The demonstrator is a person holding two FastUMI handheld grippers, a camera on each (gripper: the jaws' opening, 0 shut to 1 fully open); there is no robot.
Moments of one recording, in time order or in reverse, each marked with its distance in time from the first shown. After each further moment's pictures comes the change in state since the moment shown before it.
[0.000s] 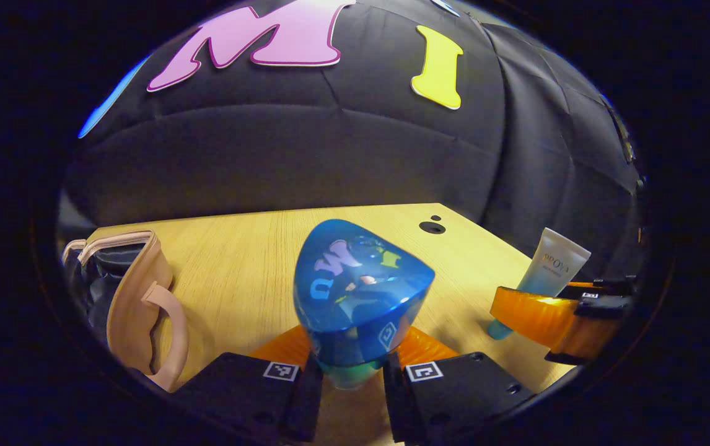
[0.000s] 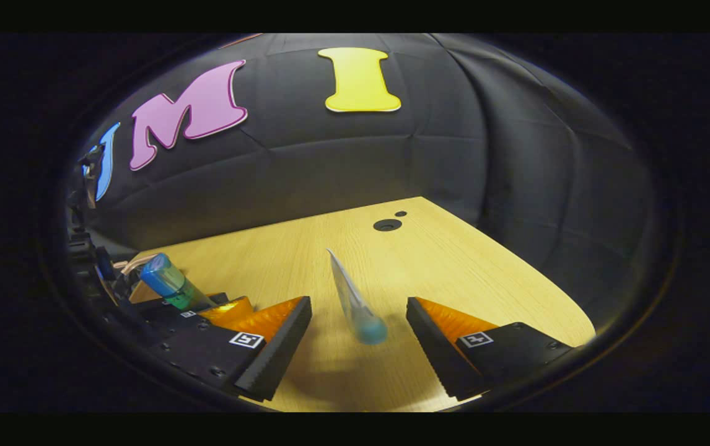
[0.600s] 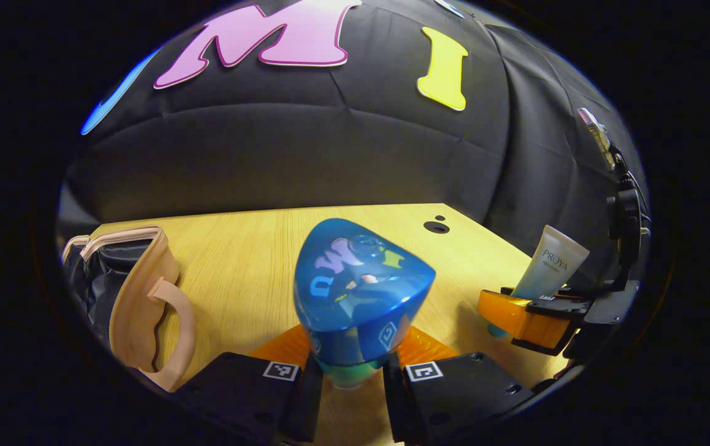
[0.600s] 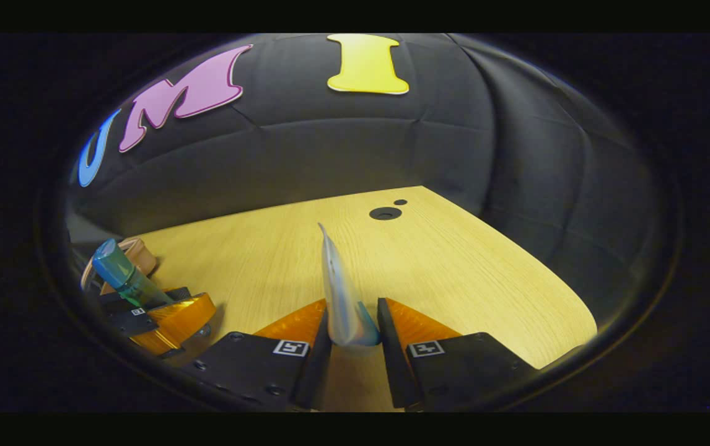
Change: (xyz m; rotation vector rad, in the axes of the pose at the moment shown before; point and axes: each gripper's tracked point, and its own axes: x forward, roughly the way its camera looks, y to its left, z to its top) left arm -0.003 0.004 -0.002 0.006 0.005 0.009; right arm 0.035 -0.001 -0.017 -0.046 0.041 -0.011
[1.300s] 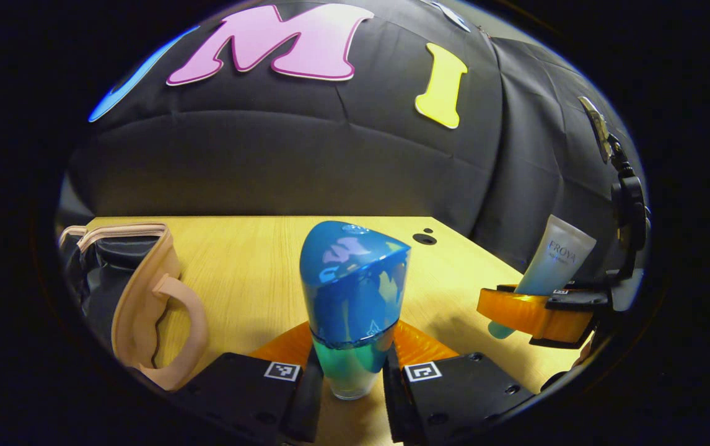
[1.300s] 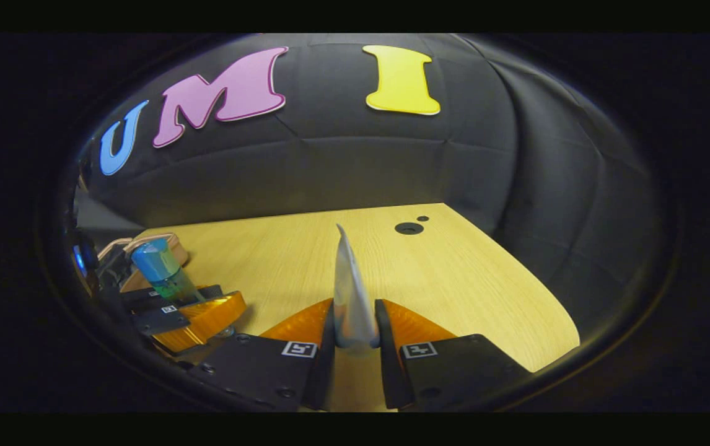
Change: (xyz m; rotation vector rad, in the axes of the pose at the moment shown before) left arm -0.028 0.009 0.011 -0.077 -0.084 -0.056; right arm -0.045 0.030 0.020 -0.078 -0.047 0.077
